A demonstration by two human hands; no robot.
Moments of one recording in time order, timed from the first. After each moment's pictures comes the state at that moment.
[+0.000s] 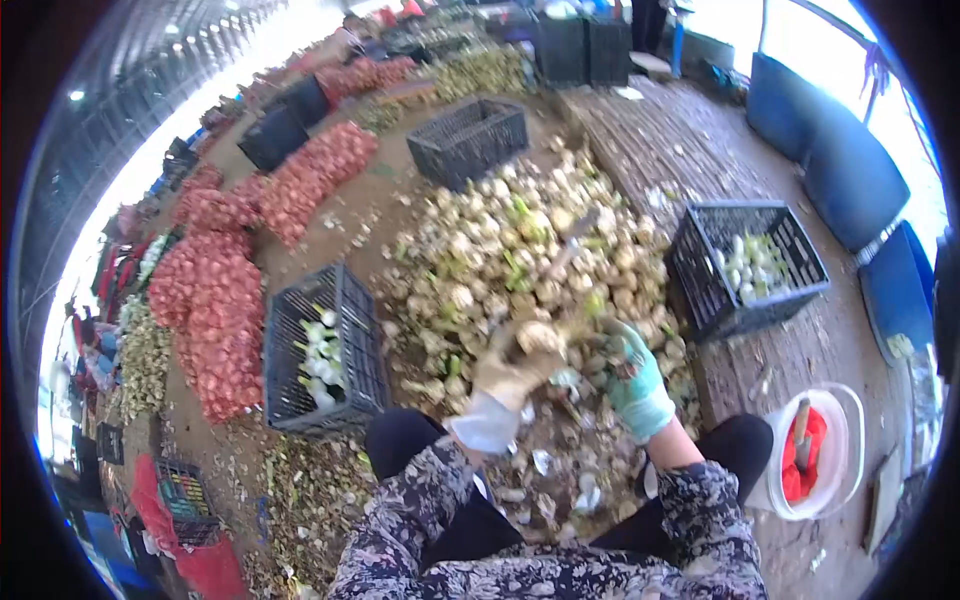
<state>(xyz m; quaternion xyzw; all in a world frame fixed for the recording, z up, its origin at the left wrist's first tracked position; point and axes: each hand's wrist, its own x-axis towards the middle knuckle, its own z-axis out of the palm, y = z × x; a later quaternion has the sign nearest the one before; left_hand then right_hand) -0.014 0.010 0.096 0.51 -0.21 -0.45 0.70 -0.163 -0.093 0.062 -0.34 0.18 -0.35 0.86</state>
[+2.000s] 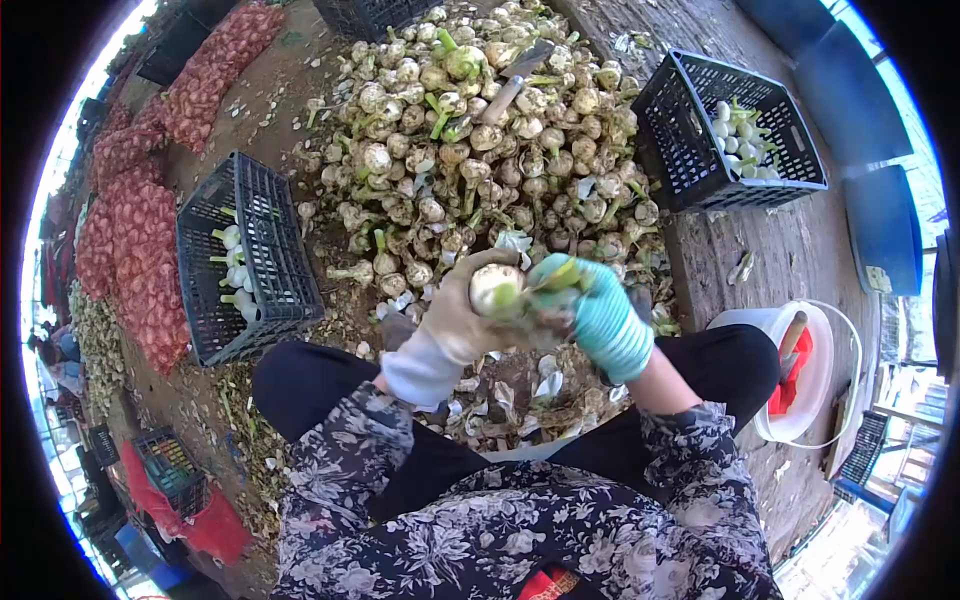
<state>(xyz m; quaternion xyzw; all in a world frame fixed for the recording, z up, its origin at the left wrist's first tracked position) -0.023 0.019 0.021 0.52 -0.36 -0.52 0.58 -0.179 -0.077 0.029 -0.56 0.24 -0.21 0.76</state>
